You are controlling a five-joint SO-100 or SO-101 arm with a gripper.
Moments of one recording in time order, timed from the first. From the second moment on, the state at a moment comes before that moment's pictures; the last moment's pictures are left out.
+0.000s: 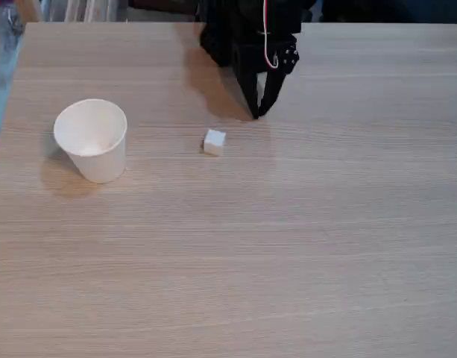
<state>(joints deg) -7.5 190.7 177.5 76.6 -92.2</state>
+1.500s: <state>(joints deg) 2.2 145.9 146.0 60.6 -83.1</state>
